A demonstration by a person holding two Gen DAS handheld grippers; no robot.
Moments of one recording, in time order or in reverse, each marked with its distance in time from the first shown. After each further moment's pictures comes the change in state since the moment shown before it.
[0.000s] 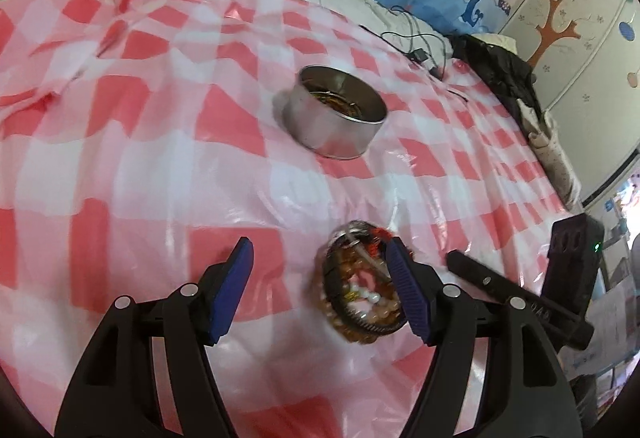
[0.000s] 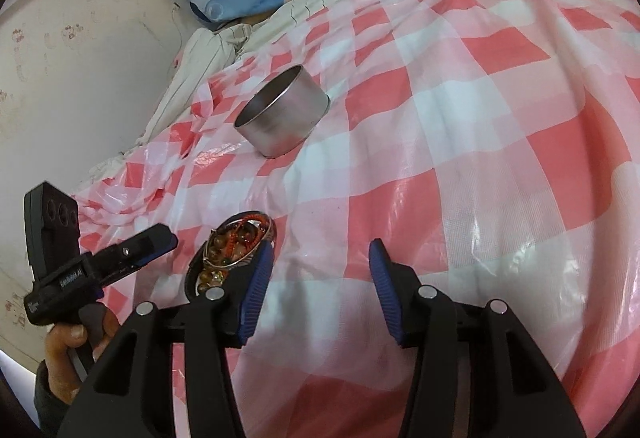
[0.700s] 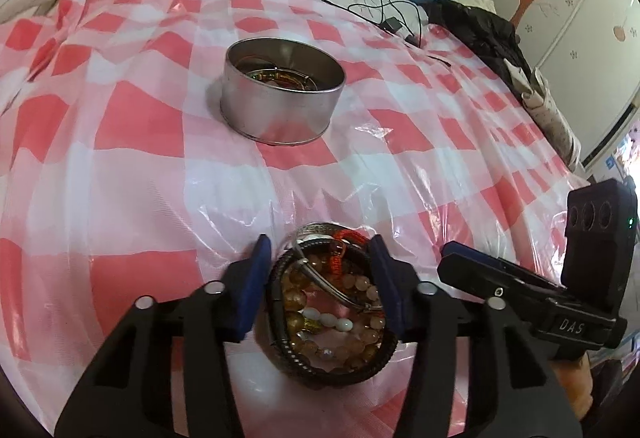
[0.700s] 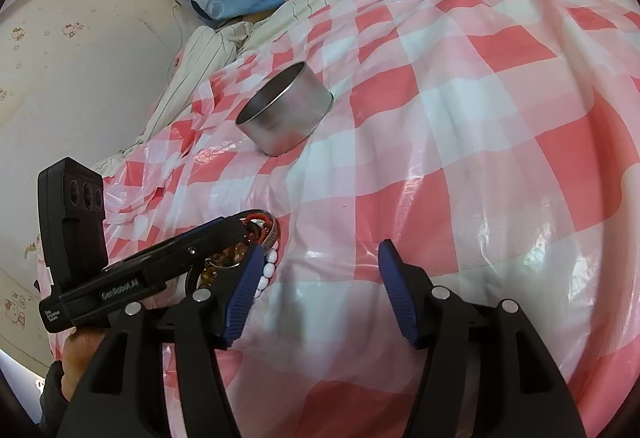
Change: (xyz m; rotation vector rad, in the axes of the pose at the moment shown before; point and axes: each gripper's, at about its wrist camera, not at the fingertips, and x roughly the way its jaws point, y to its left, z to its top) left arm 0.046 -0.032 -0.001 0.122 0.050 -0.011; right arm 0.003 0.002 0.001 0.001 0.005 0.005
